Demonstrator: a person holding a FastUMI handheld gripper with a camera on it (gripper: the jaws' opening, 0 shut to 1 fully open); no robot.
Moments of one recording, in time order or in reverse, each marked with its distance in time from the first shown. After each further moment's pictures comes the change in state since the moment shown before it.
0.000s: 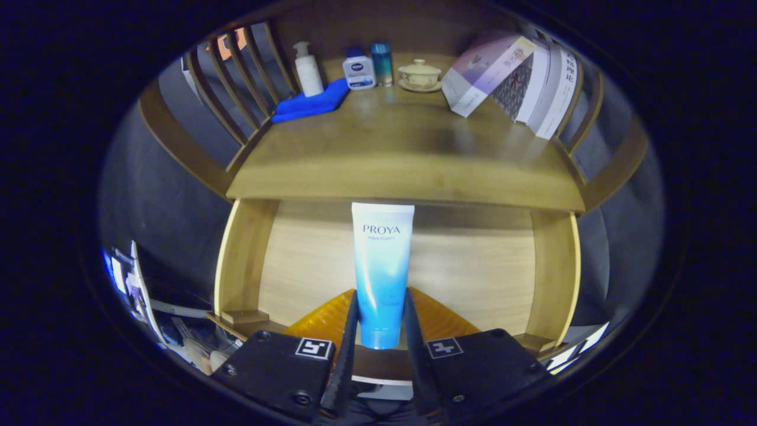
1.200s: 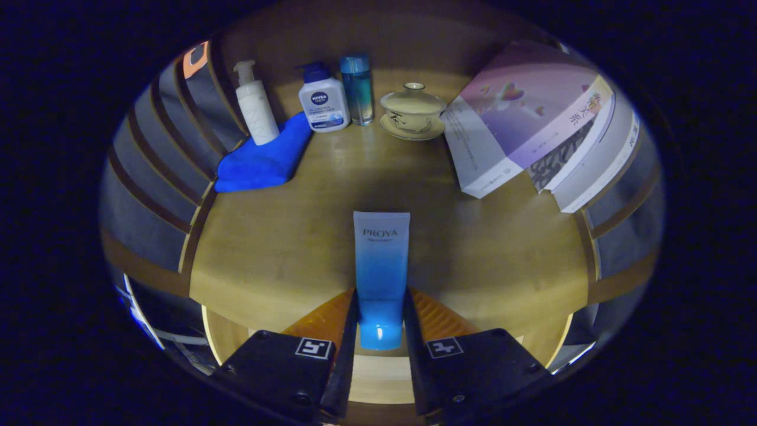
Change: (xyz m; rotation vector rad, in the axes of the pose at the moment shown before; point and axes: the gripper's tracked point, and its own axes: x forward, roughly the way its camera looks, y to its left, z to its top) arm 0.076 -0.017 0.142 0.032 -0.044 -0.088
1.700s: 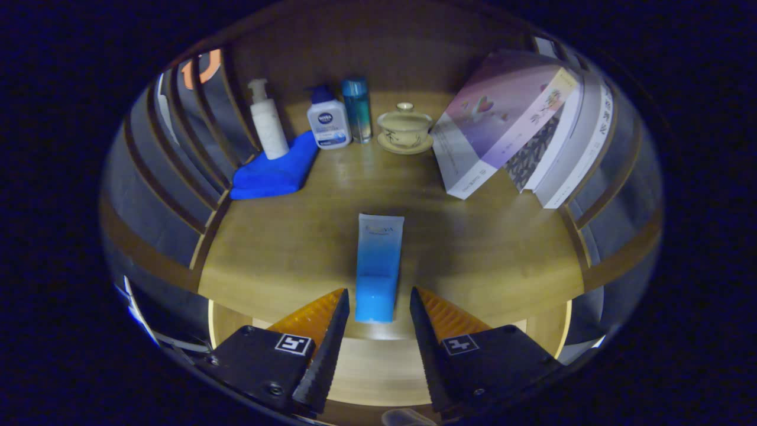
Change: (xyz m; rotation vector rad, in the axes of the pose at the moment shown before) arm -0.038 0.006 -0.021 -0.028 -0.178 0.059
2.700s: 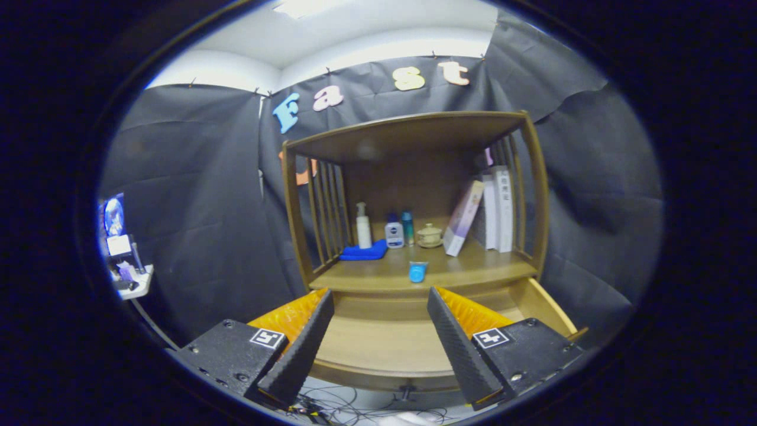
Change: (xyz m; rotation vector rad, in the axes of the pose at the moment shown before) arm -0.200 0.024 -0.176 -0.008 -0.776 0.142
